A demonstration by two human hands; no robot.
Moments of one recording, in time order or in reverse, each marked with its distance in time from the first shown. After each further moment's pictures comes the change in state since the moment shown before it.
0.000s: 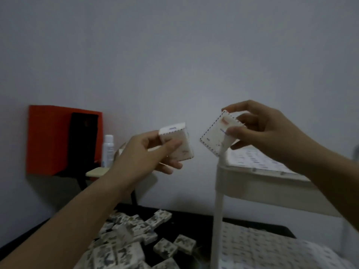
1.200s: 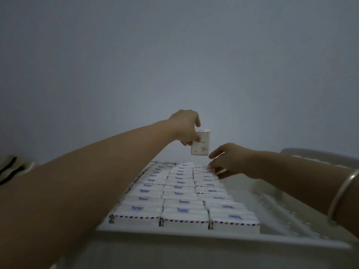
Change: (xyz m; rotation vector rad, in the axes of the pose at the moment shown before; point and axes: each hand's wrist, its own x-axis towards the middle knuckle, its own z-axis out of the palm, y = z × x) left_hand 0.251 -0.035 0.295 0.790 -0.434 0.158; right_hand 0.051 0.204 -0.155 -0.242 0.003 0.774
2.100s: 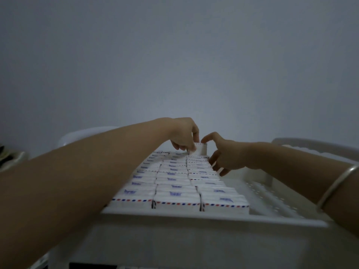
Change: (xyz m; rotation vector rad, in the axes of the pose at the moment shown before) left_hand -0.006 -0.001 0.021 0.064 -0.298 -0.004; right_hand 0.002 0.009 -0.003 -0.305 -0.133 -0.064
